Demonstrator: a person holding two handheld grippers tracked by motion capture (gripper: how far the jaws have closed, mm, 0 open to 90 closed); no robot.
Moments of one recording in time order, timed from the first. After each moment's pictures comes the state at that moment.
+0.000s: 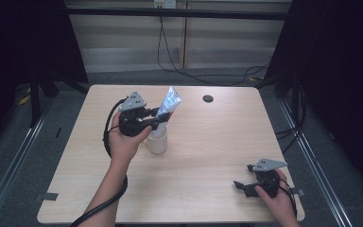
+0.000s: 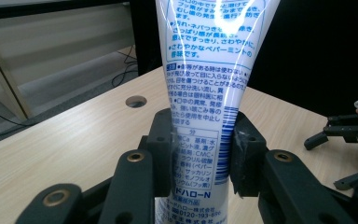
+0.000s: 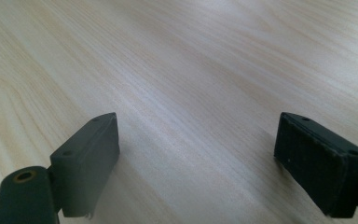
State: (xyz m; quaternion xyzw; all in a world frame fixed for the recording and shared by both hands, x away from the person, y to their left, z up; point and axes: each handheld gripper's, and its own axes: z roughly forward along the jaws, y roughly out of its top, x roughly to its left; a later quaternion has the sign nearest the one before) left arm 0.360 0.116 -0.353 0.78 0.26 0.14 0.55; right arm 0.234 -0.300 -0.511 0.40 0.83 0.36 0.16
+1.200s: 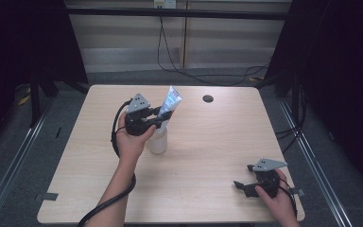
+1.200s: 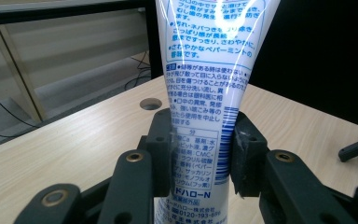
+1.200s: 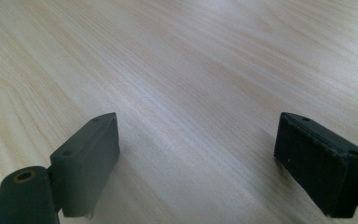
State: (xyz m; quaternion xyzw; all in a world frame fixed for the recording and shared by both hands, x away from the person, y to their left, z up) left arm 0.378 0.106 -0.382 0.77 0.27 0.16 0.56; right arm 0.234 -0.300 -0.511 0.40 0.83 0.36 0.16
